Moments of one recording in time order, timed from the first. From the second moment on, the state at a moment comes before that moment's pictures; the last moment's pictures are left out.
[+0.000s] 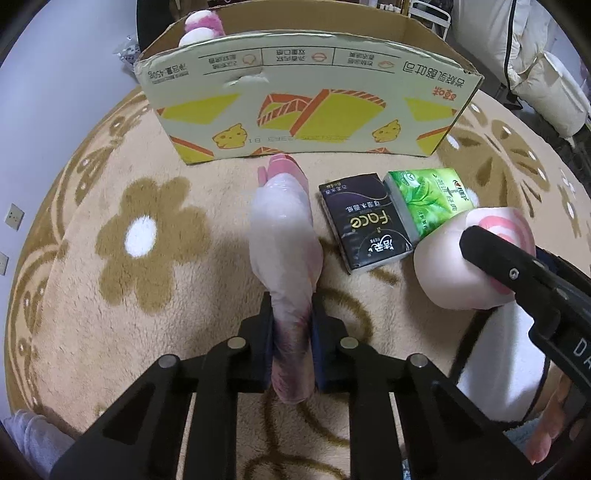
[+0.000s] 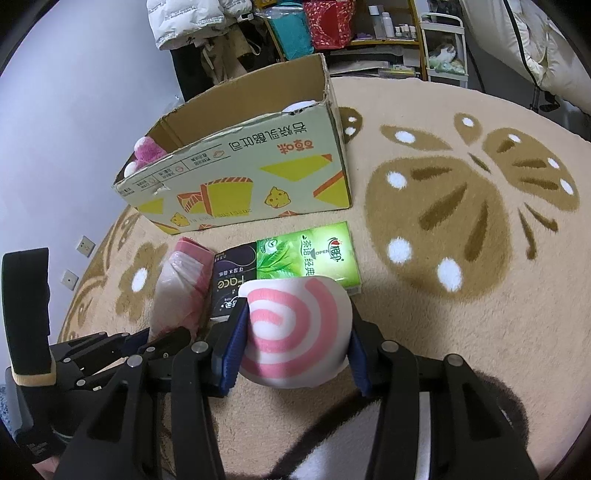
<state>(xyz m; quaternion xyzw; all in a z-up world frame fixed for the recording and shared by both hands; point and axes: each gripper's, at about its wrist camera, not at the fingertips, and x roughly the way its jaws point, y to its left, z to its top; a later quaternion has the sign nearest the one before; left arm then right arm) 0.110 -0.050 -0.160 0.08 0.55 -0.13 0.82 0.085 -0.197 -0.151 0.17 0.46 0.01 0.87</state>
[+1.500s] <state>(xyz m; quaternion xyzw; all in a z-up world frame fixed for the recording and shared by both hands) 0.100 -0.017 -0.030 0.09 0.34 -0.06 0.93 0.076 -0.220 -0.082 0.18 0.34 0.01 0.92</state>
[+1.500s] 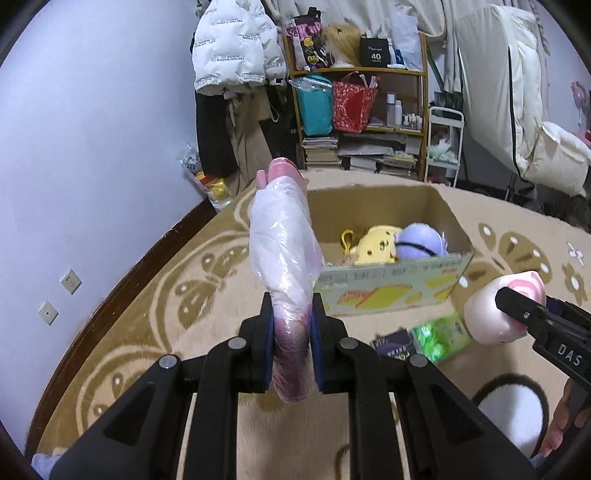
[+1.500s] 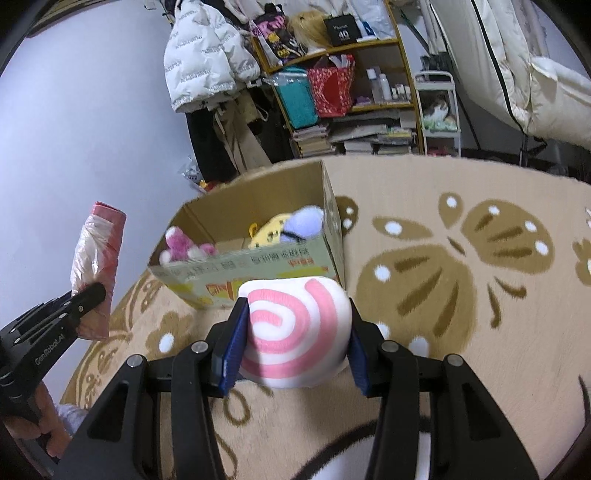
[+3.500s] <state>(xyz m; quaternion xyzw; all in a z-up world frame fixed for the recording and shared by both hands) 0.195 -0.041 -0.016 0.08 0.32 -0.03 0.94 0.186 -0.229 -0.062 0.11 0.32 0.01 0.94</state>
